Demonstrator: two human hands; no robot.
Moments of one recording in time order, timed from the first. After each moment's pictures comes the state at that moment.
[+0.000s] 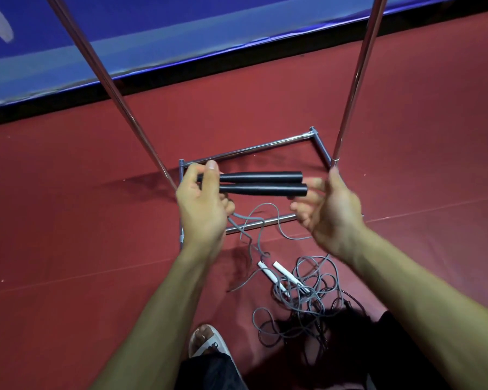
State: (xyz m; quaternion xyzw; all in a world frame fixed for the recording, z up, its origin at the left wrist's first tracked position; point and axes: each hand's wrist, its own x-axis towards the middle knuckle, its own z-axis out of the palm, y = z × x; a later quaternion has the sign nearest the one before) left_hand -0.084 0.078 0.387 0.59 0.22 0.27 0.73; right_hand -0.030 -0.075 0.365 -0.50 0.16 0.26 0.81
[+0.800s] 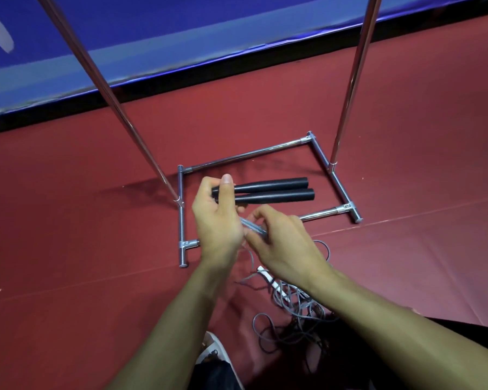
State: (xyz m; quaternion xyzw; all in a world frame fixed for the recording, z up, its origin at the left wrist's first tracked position) left_hand -0.082 0.061 0.373 0.70 0.22 0.33 0.60; right_hand -0.075 -0.049 0.357 -0.86 -0.27 0.08 0.42
